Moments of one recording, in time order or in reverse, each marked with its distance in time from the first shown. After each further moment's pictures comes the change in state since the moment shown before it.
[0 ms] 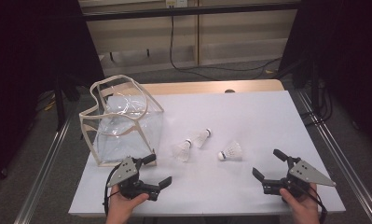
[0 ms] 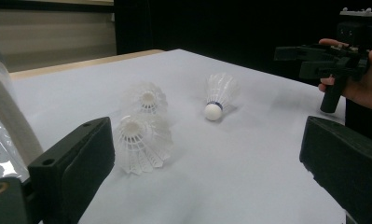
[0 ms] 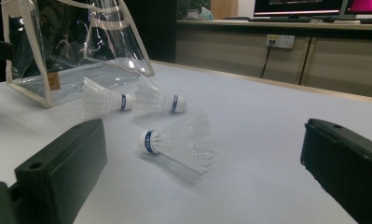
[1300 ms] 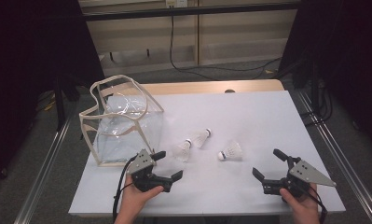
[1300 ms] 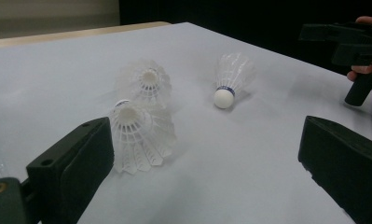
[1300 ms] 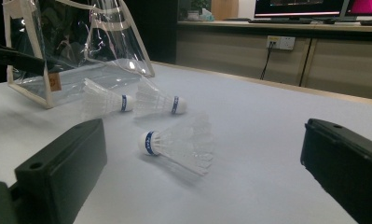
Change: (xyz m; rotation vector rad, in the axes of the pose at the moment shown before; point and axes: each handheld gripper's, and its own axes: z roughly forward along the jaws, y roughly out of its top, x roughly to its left) left arm 0.002 0.002 0.038 0.107 0.032 -0.052; right arm 0.000 0.000 0.000 -0.004 0.003 -0.002
